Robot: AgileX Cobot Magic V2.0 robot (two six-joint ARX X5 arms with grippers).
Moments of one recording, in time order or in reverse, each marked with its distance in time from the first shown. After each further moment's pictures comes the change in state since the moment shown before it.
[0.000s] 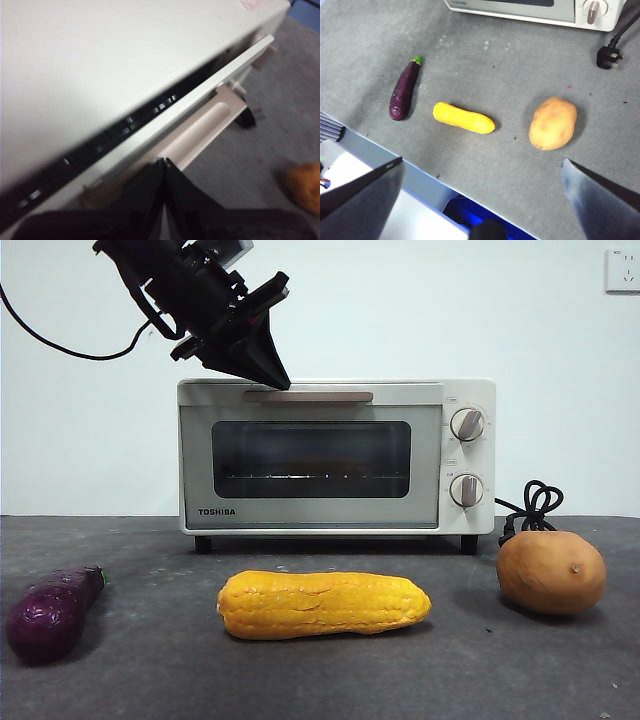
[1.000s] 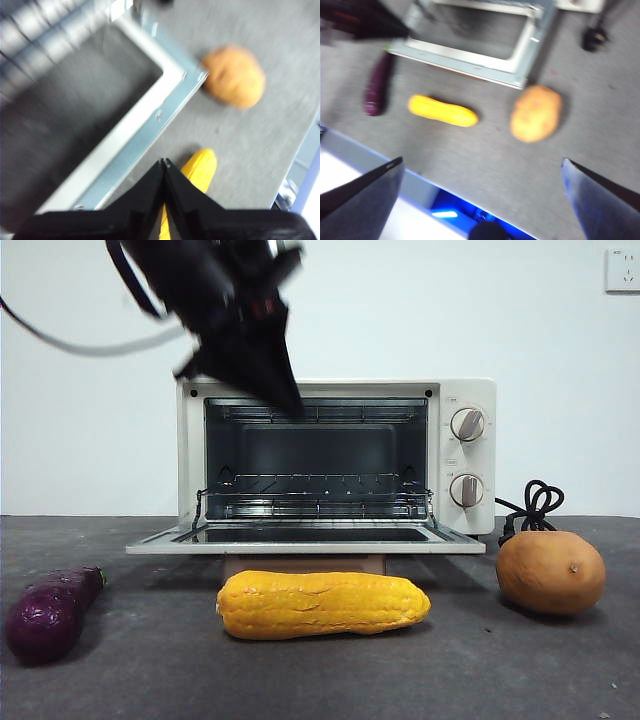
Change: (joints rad) left arm -0.120 -0.072 -0.020 -0.389 0.072 -0.002; right arm 0.001 0.118 0.000 0.008 0.079 0.005
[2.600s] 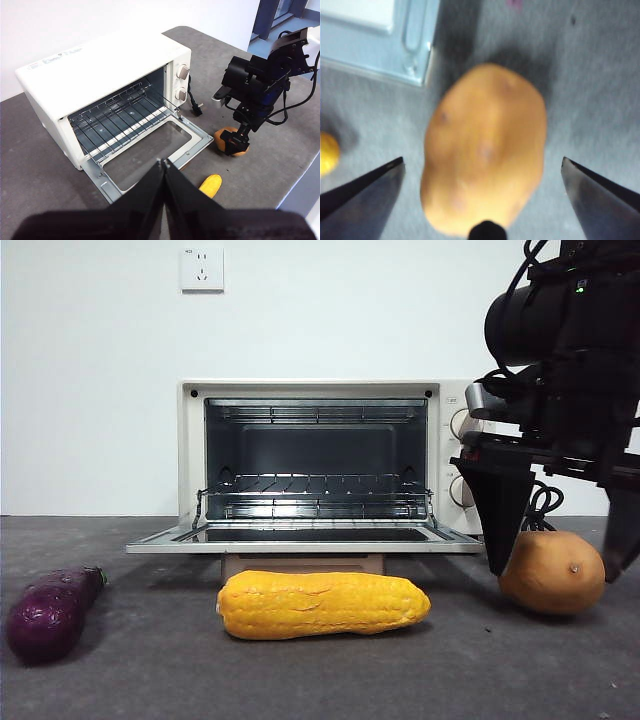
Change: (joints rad) left arm 0.008 -0.838 0.000 -0.276 -0.268 -0.018; right arm 0.216 0.706 -0.115 0.399 0.319 0.170
